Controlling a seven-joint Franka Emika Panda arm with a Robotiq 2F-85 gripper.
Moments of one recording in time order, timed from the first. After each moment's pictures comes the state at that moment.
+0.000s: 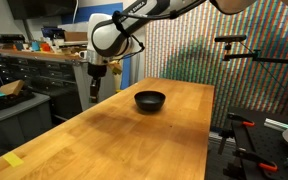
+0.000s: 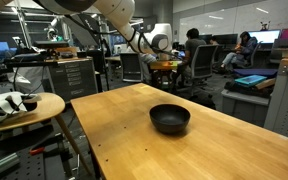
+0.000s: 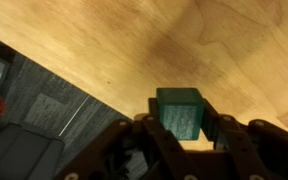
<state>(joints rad) 0.07 0.93 0.15 -1.21 -0.08 2.35 -0.46</state>
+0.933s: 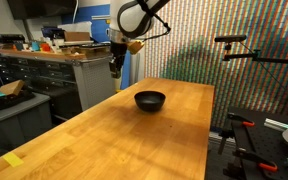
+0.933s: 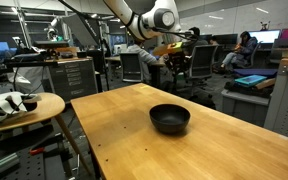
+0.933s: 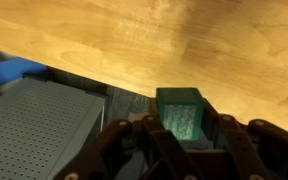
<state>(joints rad) 0.07 0.61 -0.03 -1.57 -0.18 2.45 -0.08</state>
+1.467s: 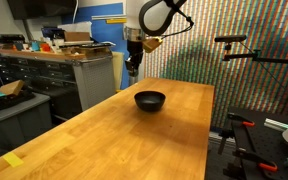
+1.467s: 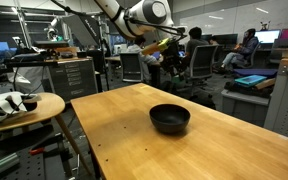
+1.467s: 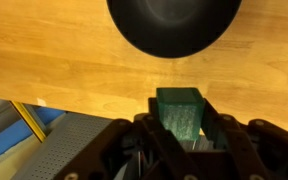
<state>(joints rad) 0.11 0.40 -0.11 -1.88 -0.30 2.48 0.20</state>
